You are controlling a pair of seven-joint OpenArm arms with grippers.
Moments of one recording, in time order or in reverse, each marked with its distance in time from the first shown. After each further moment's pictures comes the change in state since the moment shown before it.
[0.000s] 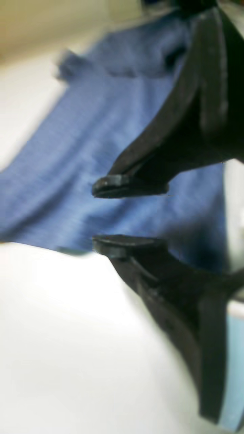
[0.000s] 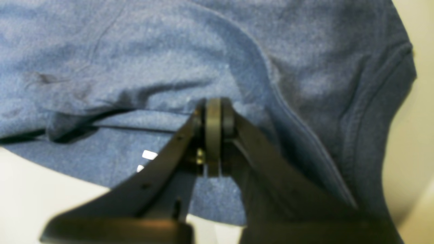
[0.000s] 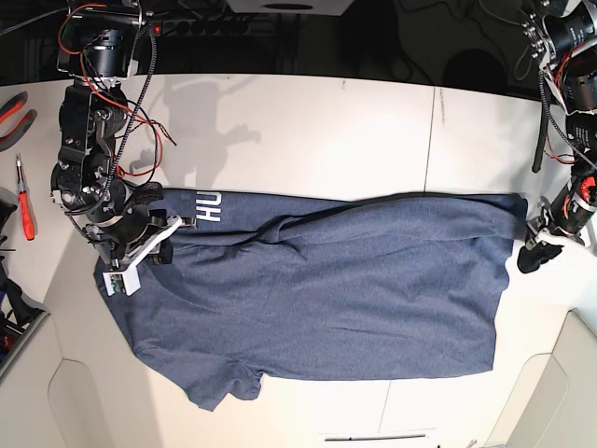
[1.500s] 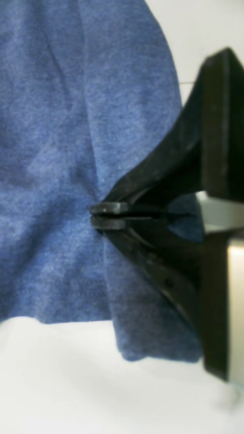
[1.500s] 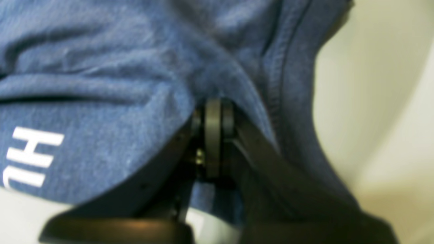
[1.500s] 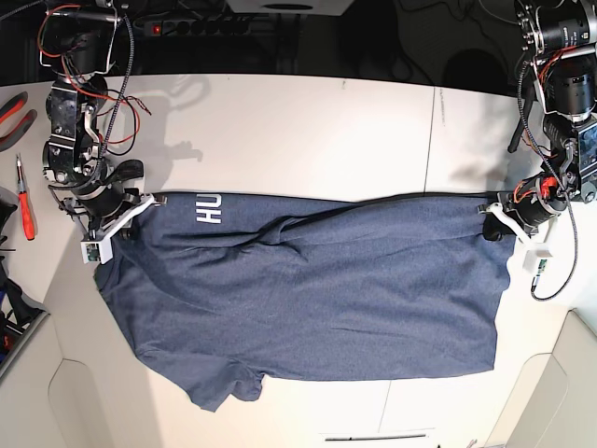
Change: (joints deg) left arm 0.1 0.7 14.1 0.0 22.2 2.2 -2.6; right arm 0.1 5.9 0.0 -16.7 -6.3 -3.9 15.8
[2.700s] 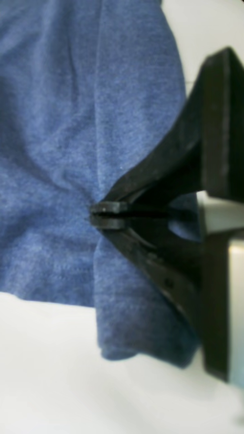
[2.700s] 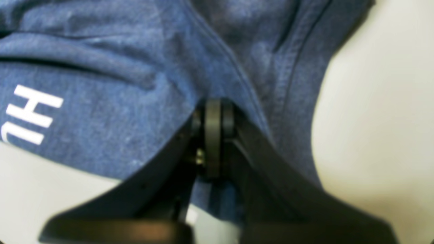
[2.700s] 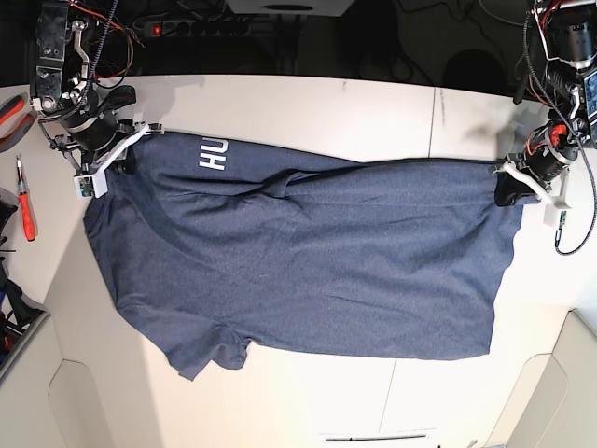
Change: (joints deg) left arm 14.6 -0.3 -5.2 6.8 -4.6 -1.6 -2.6; right arm -20.3 2.1 0.0 23.1 6.8 0.3 -10.1
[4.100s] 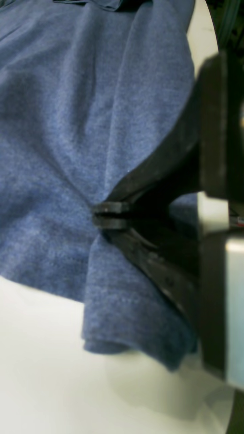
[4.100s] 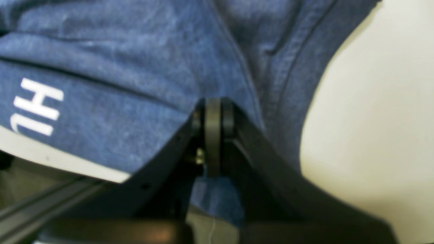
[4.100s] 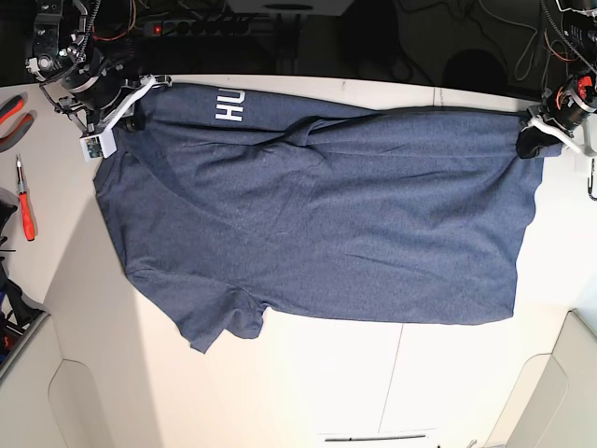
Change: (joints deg) left arm 10.6 0.2 -9.5 4.9 -14.1 -2.0 9.3; right arm -9.8 0.0 -0.1 10.8 4.8 1.9 -6.7
